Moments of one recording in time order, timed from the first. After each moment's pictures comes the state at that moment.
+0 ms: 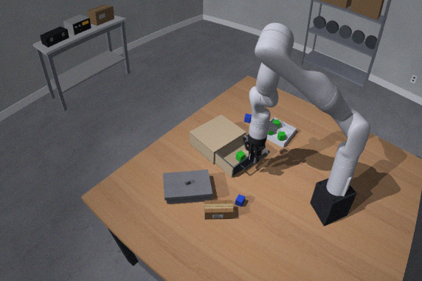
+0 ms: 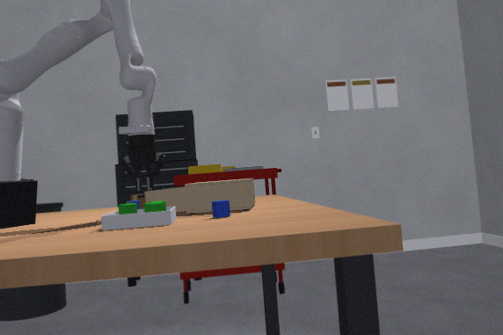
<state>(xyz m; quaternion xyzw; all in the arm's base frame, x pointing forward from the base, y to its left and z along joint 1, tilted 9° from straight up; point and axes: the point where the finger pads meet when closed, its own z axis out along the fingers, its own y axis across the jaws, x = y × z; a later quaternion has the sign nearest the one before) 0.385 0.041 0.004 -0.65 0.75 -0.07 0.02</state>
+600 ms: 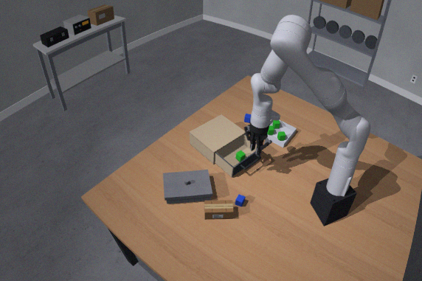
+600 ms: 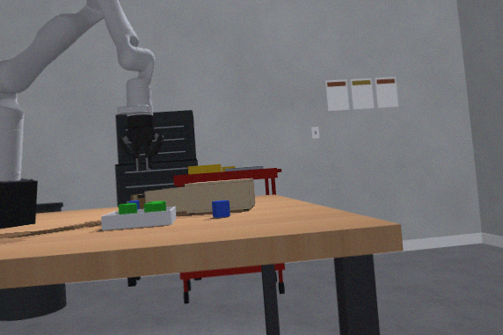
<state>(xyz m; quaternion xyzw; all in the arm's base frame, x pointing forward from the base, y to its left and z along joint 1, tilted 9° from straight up) 0.378 0.045 0.060 -0.65 0.75 -0.07 0.02</state>
